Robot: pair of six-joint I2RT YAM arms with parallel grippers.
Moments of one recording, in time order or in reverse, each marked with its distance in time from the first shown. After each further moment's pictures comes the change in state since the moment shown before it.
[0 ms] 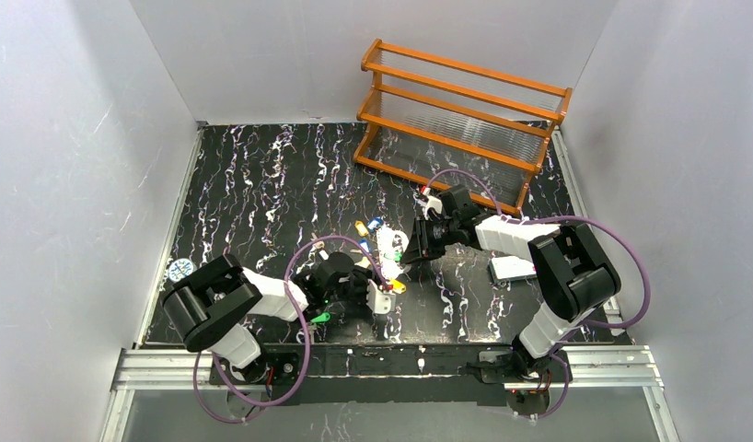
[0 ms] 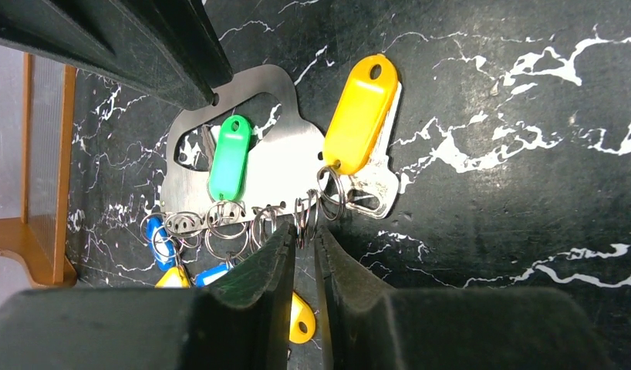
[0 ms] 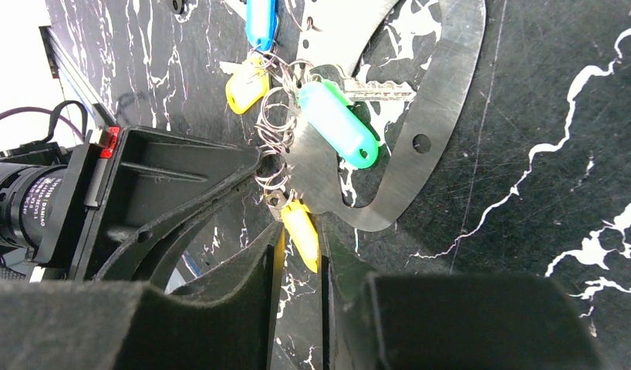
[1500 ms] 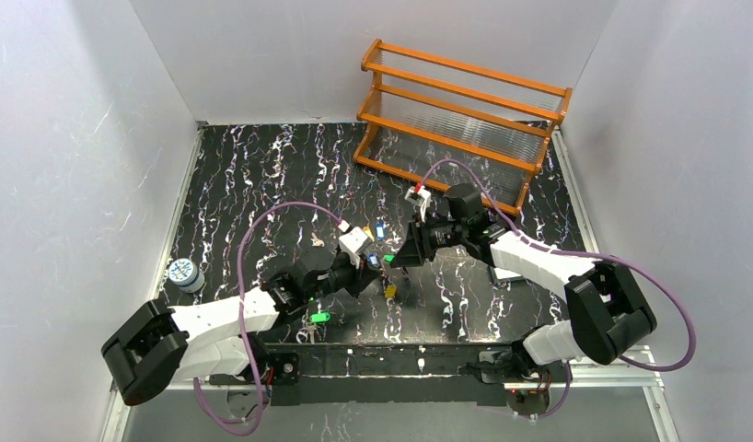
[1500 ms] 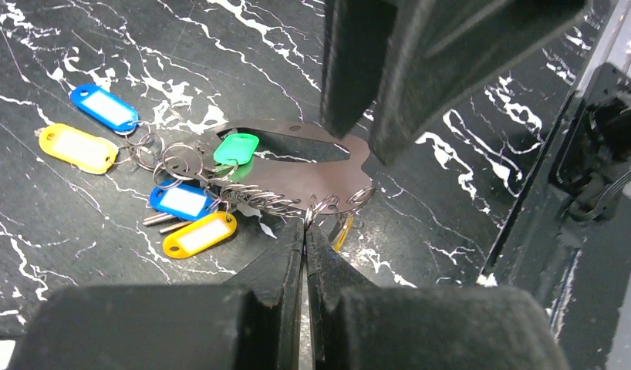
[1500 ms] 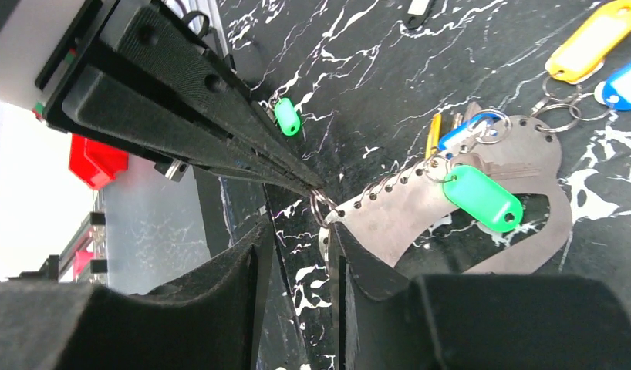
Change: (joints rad) left arm 0.000 -0.411 0.019 -0.225 -0.092 -1.174; right arm 0.064 -0.262 -0.081 0.159 -0.240 -0.163
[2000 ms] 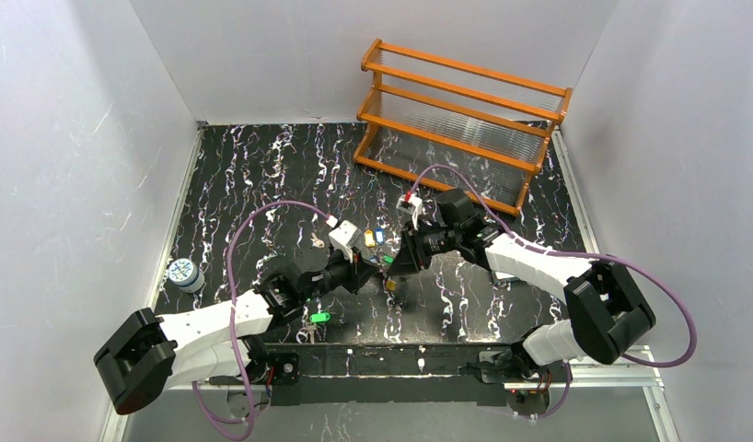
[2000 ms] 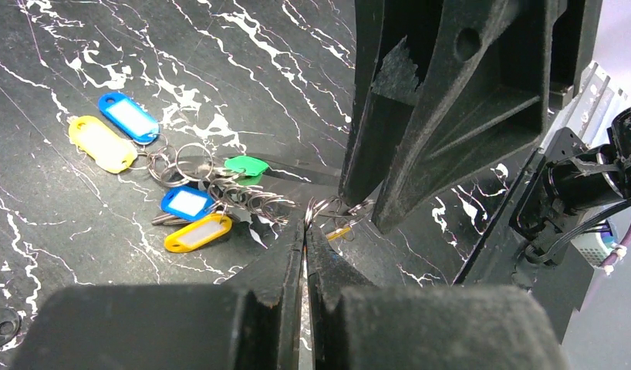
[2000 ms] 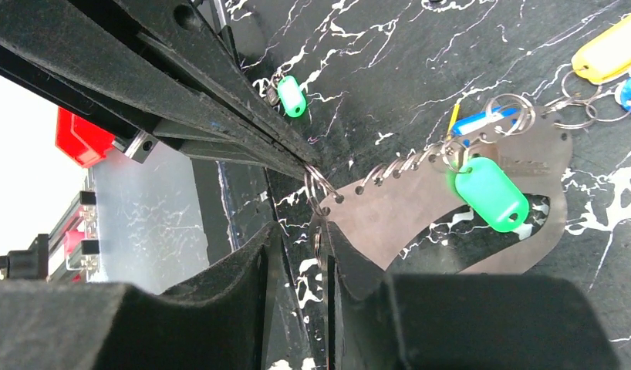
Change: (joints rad) left arm 0.000 -0.081 0.000 -0.036 -0.077 -0.167; right arm 0.078 0.003 0.005 -0.053 0.035 -0.047
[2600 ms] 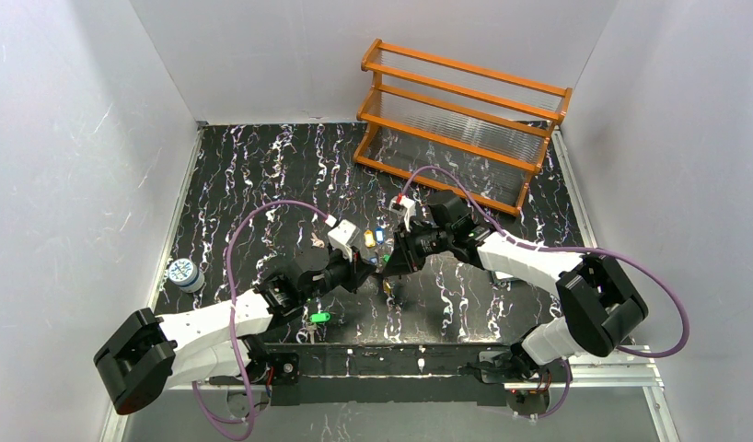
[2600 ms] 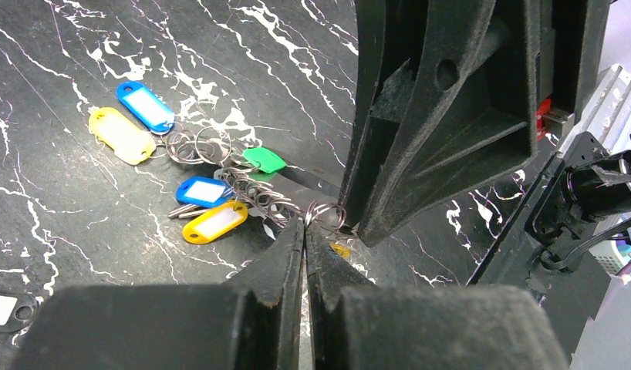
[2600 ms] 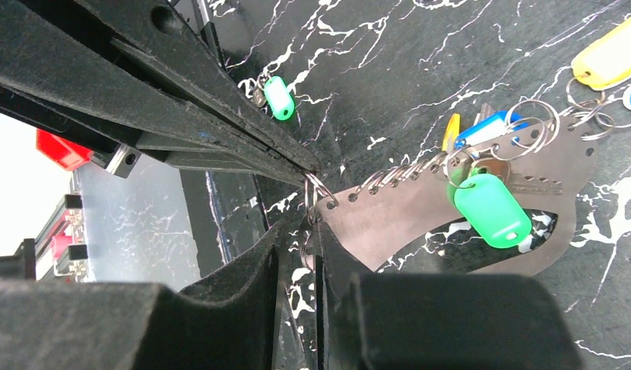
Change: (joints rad) left arm 0.001 0.000 0.005 -0.029 -0.023 -0.005; right arm 0.051 0.049 0.032 -0.002 0.057 0.004
